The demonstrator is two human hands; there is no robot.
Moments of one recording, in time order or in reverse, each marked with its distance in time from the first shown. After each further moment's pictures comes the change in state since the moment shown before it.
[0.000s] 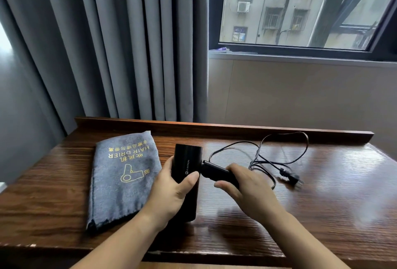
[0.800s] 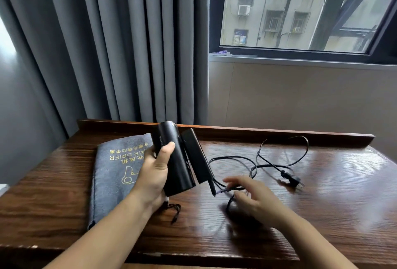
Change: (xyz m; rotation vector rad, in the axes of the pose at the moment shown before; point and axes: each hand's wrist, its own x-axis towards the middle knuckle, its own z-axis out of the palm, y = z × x) left_hand 0.032 0.027 -0.013 -0.500 0.201 -0.223; right_hand -0.011 0.025 -0.003 0.403 -0.242 0.059
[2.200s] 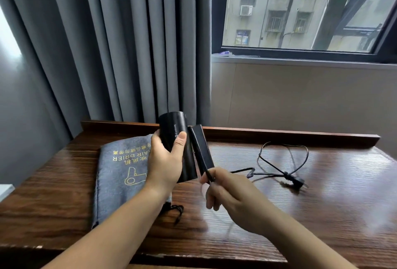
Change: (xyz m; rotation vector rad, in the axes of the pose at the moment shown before) left_hand 0.003 0.011 0.020 0.495 0.163 0.341; right_hand -0.002 -0.095 0.000 0.175 -0.090 -0.144
